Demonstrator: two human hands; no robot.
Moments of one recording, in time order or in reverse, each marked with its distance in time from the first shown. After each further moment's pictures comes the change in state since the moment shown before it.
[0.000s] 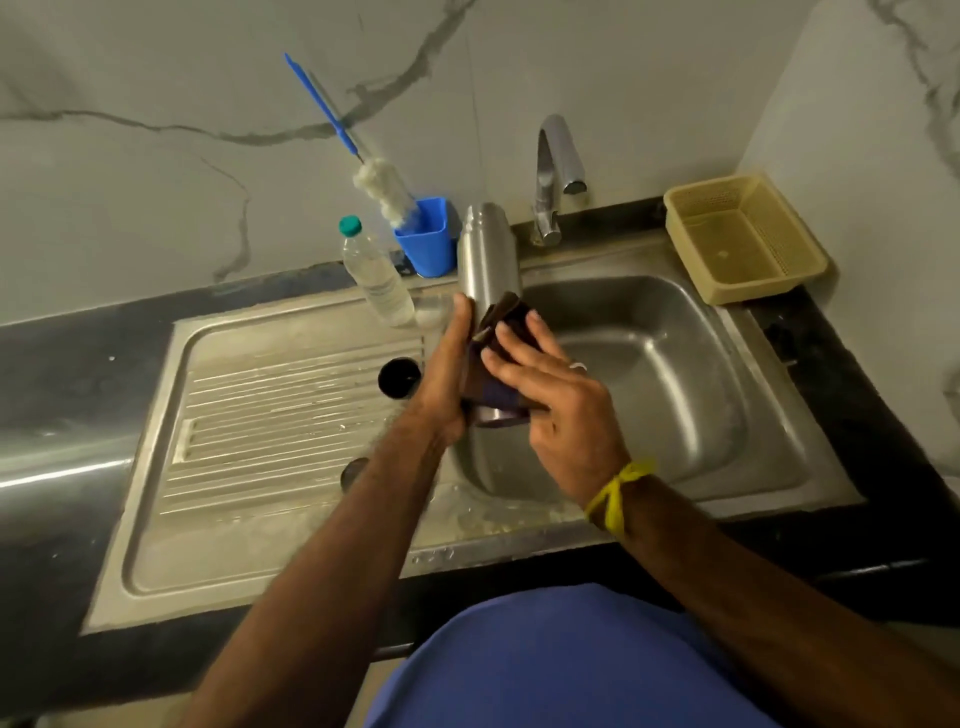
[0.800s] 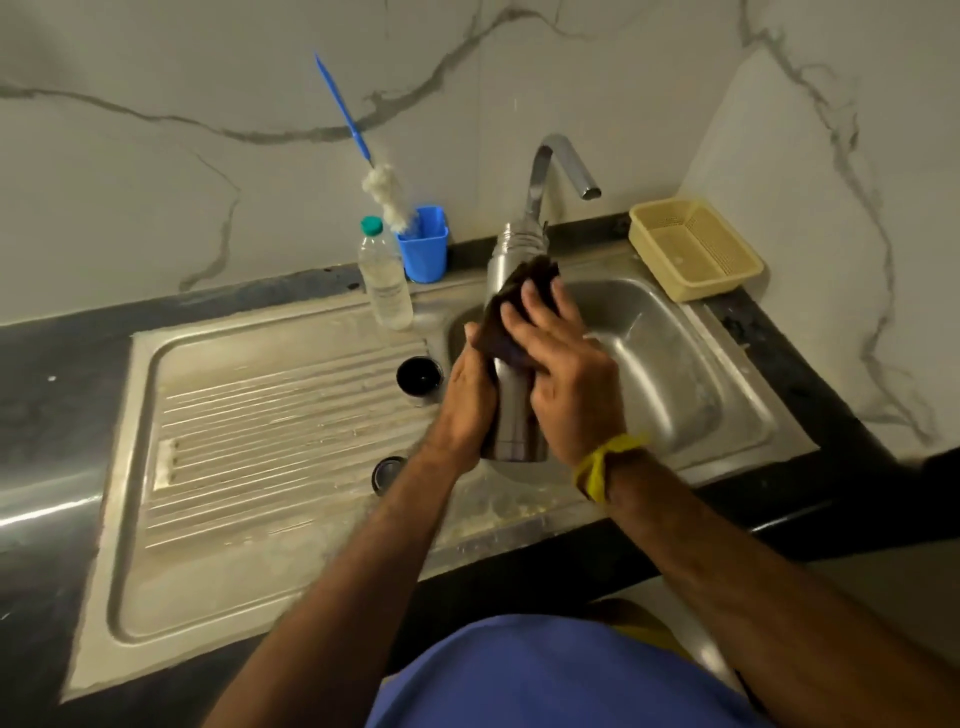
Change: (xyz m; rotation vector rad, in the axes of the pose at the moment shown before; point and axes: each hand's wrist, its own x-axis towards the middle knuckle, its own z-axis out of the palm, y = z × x) left_hand -0.042 -0.009 -0.048 0.163 -0.062 0.314; right_hand 0.021 -0.077 0.043 -0.382 0.213 0.054
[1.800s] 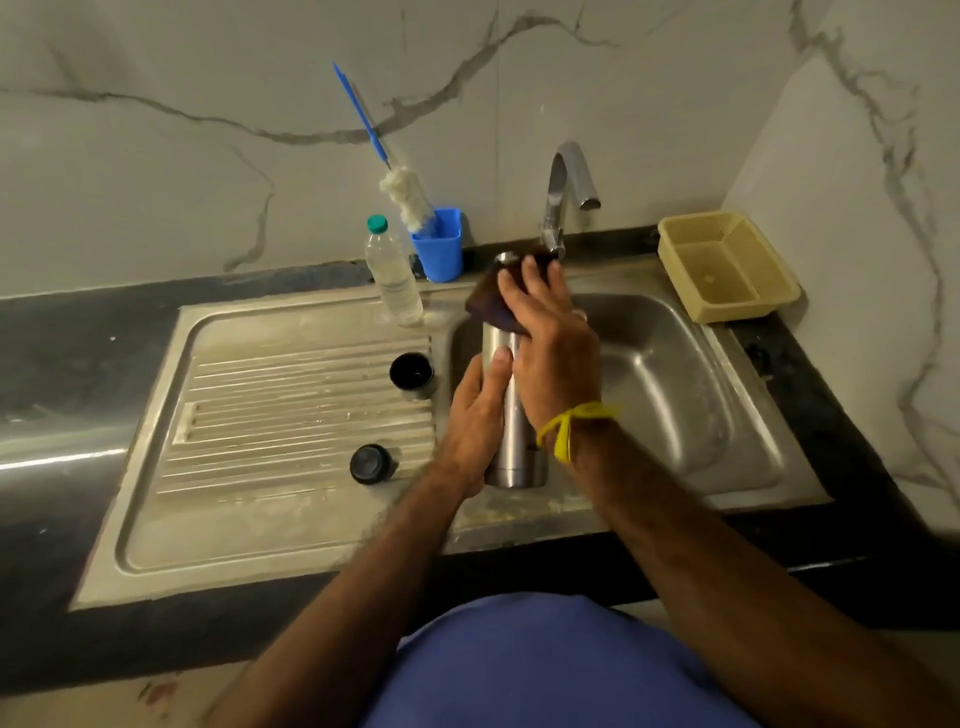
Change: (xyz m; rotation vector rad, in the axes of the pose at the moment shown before) left_hand -0.018 -0.020 0.056 0.050 0.158 0.044; right_hand 0.028 0.042 -0.012 0.156 -0.039 0.066
